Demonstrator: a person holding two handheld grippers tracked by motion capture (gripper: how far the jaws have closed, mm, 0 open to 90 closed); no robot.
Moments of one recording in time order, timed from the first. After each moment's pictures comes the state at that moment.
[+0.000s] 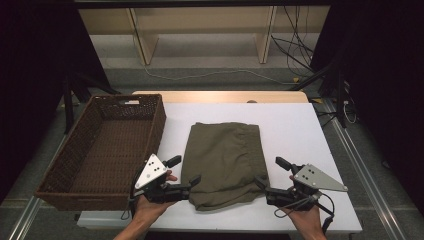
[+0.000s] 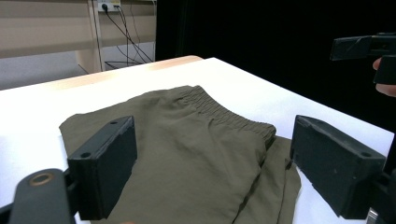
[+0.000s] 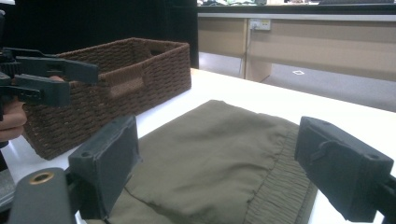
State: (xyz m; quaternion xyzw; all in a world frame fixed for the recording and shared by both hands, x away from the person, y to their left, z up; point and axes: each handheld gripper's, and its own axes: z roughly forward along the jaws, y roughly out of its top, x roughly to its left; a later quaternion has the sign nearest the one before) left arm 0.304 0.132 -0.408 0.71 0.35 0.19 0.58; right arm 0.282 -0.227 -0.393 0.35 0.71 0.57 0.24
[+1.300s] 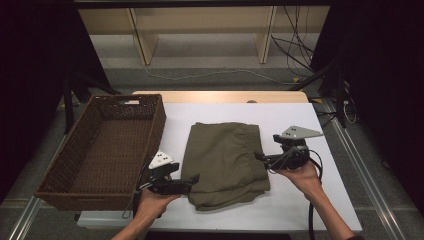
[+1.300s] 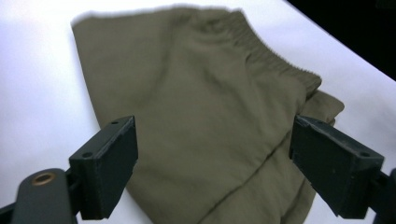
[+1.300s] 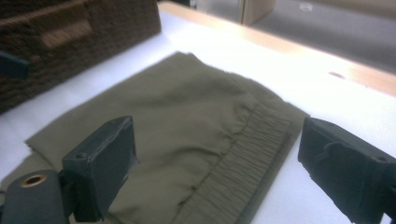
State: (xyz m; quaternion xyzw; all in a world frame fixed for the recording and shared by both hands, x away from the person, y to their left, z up) left arm 0.333 0.131 -0.428 0.75 0.48 0.10 0.45; right arm 0.385 -0.232 -0.384 0.38 0.79 0.44 0.19
